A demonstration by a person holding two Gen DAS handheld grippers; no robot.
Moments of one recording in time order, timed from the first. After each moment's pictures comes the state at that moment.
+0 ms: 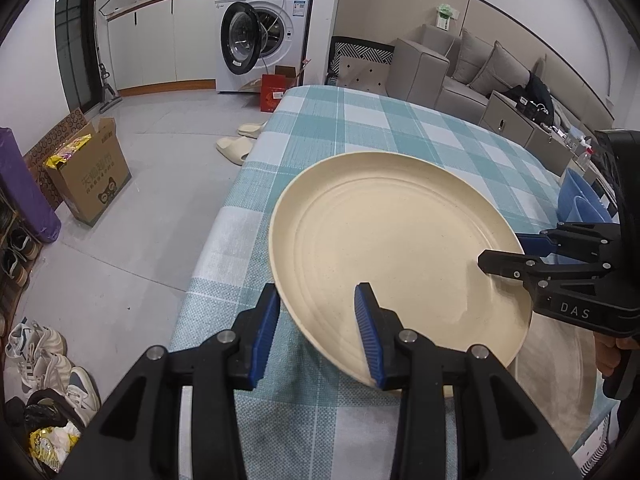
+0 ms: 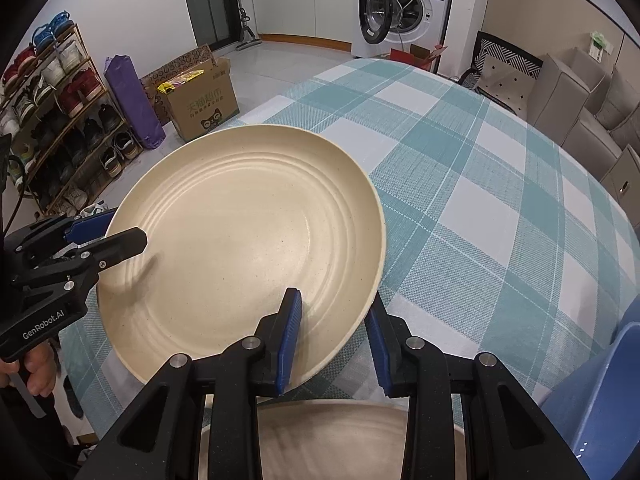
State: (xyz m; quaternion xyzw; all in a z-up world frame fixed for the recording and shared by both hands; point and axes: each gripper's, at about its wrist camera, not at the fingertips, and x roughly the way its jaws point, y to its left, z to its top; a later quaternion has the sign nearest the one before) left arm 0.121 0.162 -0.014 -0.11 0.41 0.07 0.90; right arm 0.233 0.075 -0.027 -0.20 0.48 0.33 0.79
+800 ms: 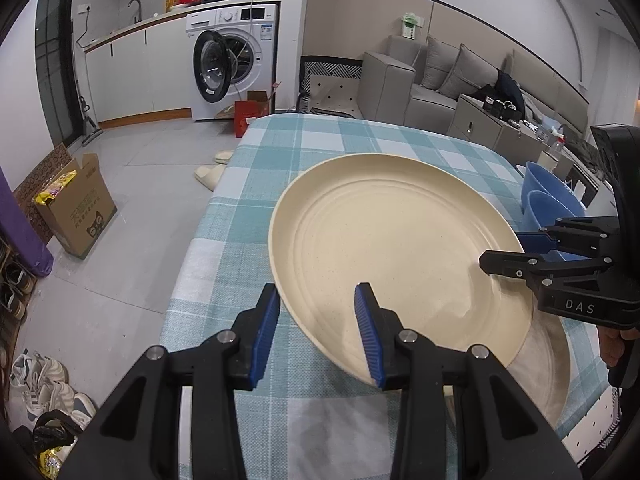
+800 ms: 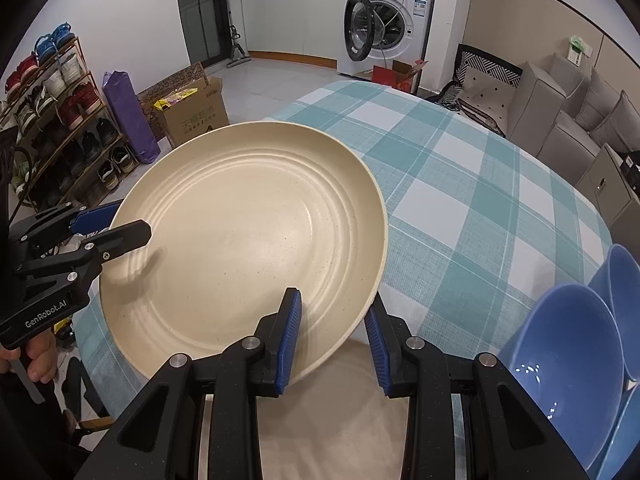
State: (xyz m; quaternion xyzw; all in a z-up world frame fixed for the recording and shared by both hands) left arm 0.109 0.123 0.021 -0.08 0.38 0.03 0.92; right arm 0.204 0.025 0.015 -0.19 0.45 0.32 0.81
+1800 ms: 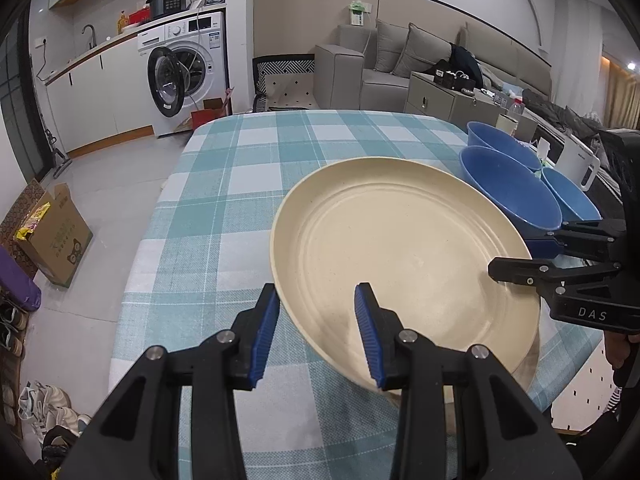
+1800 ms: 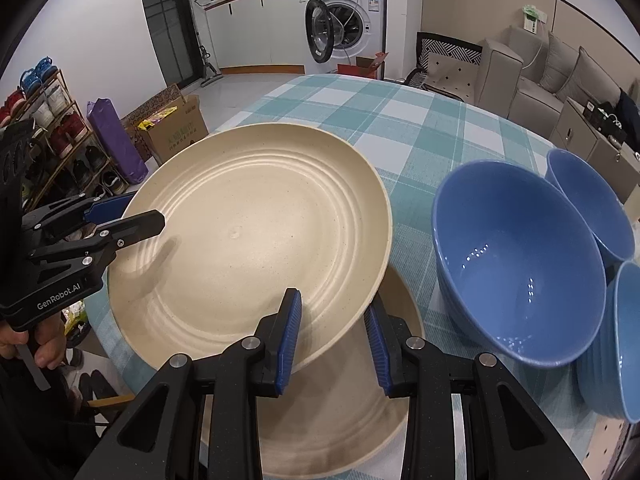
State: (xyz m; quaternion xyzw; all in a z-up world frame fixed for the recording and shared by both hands) left arm 0.088 0.053 0.024 -0.02 0.39 -0.03 0.92; right arm 0.143 -0.064 0.017 -0.13 0.46 0.28 0.83
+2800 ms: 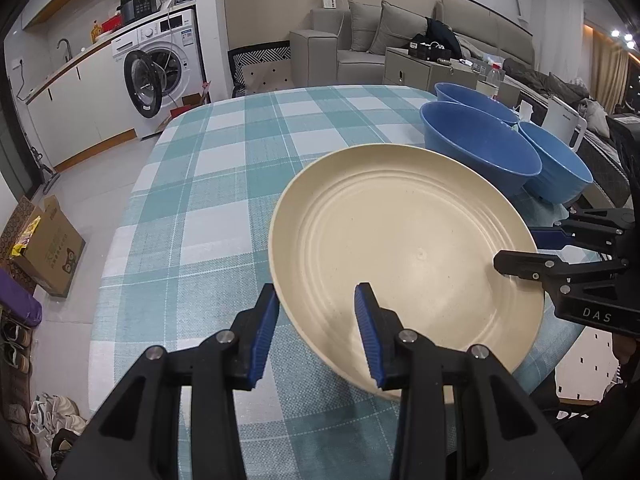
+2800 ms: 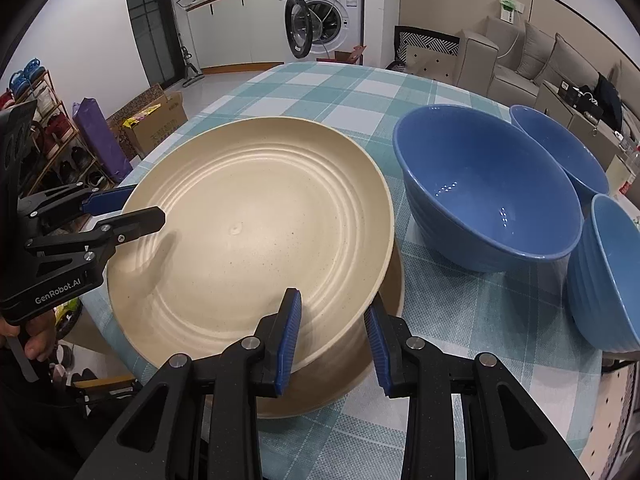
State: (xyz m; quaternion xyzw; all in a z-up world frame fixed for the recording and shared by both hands) left arm 0.075 0.017 0.007 0.01 0.41 -0.05 0.91; right arm 0.102 -0.101 -0.002 -0.13 0.47 0.24 0.84
